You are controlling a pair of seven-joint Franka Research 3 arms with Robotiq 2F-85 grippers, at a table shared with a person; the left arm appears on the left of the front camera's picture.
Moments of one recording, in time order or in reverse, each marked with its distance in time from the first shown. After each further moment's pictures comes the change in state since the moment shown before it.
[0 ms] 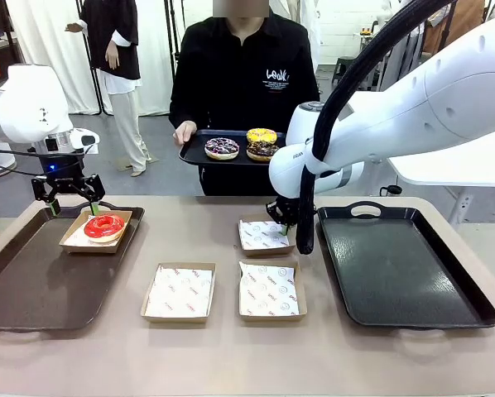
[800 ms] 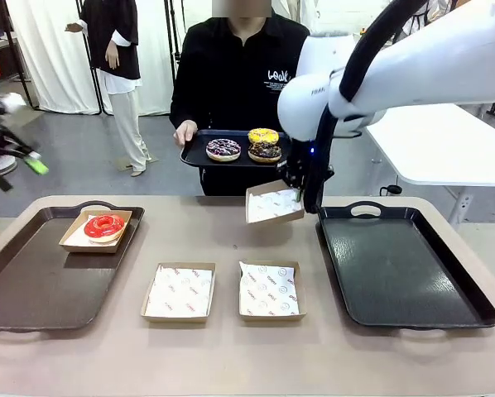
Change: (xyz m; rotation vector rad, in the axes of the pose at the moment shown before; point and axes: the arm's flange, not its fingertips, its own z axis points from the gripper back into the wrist) left arm -0.137 0.119 0.136 -0.611 -0.047 -0.068; right arm -0.011 0.001 0.143 -0.062 0.009 -0.104
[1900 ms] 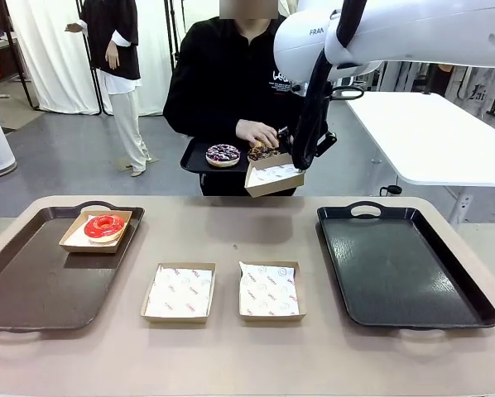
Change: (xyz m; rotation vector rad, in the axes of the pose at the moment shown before) left arm -0.052 0.173 0.025 -0.646 -0.016 0.234; right arm 0.041 0.005 0.048 -0.030 0.073 -0.083
